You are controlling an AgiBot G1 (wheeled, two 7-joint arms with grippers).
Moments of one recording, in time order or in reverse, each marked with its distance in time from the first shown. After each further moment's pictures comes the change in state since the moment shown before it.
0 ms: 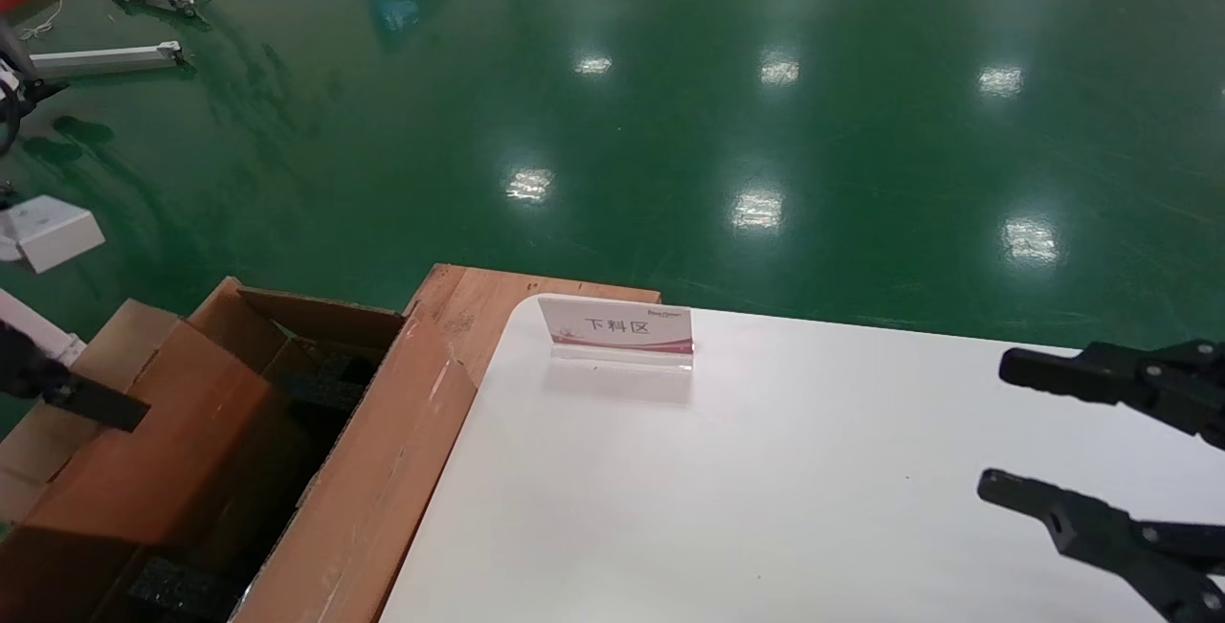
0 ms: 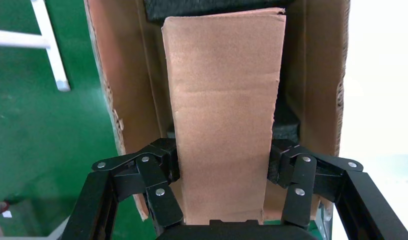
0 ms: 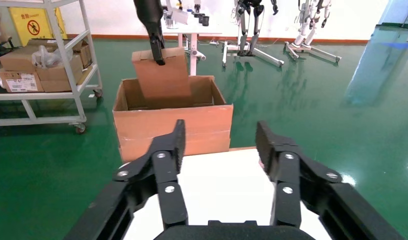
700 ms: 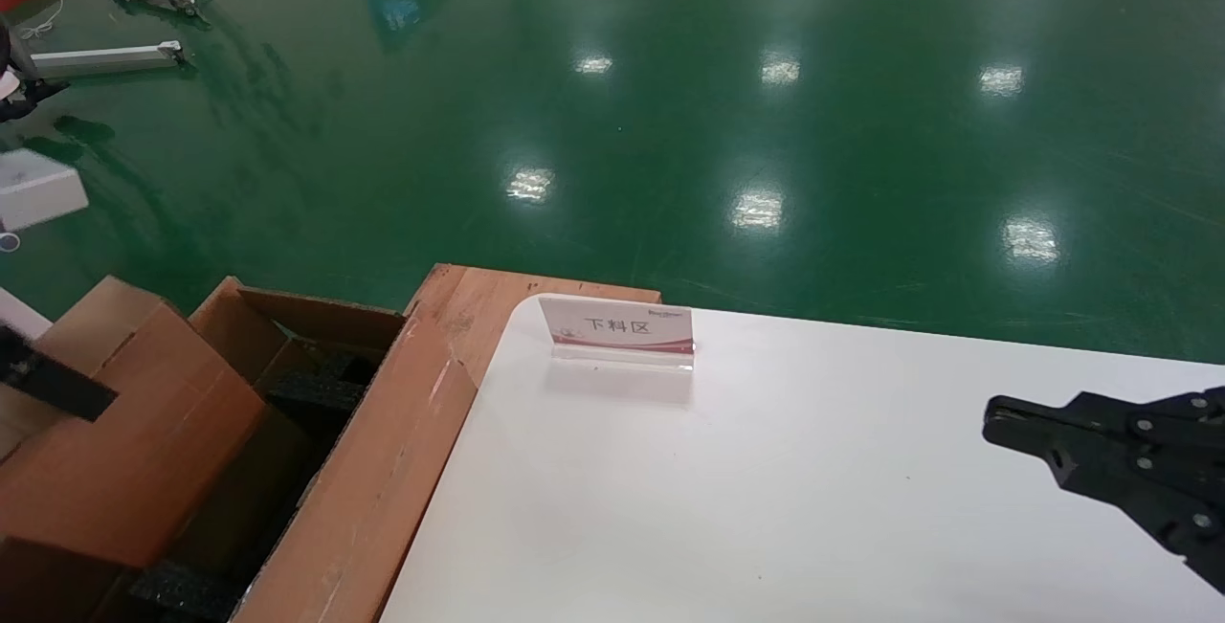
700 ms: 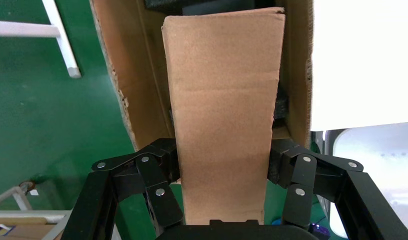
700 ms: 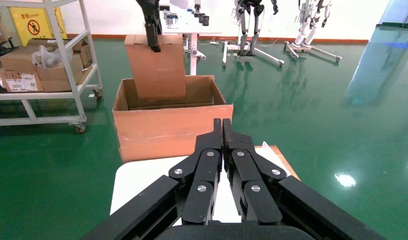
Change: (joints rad) left arm -0.154 0.183 0.153 -0.015 -0.126 0.062 -0.054; right arm 0.000 -0.001 0.001 0.000 -0.001 -0.001 0.001
